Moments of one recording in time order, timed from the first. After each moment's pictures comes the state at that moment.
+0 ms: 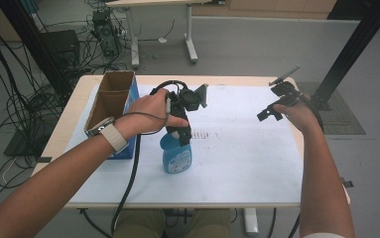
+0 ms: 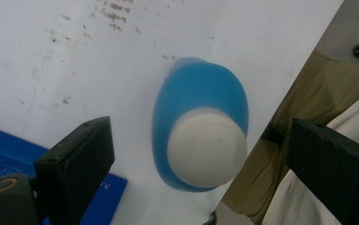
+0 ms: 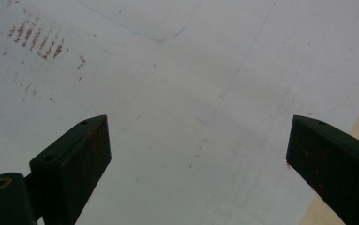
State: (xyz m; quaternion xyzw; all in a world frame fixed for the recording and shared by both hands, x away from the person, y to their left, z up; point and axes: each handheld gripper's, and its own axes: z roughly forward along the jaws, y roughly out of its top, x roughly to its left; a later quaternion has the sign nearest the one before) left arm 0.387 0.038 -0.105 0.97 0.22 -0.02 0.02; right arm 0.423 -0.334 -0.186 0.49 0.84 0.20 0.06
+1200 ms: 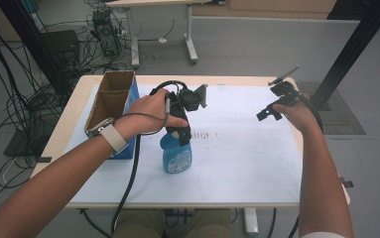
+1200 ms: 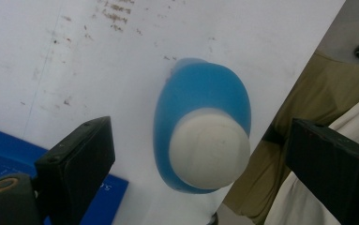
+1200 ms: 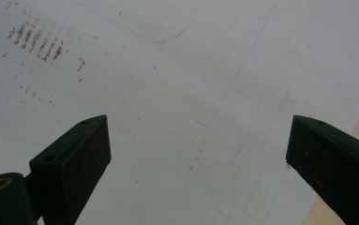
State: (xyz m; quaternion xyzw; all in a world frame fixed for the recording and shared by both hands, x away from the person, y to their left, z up) left arm 0.386 0.039 -0.106 0.97 0.22 -0.01 0.03; right arm 0.424 -0.333 -0.187 0.49 0.84 0.20 0.06
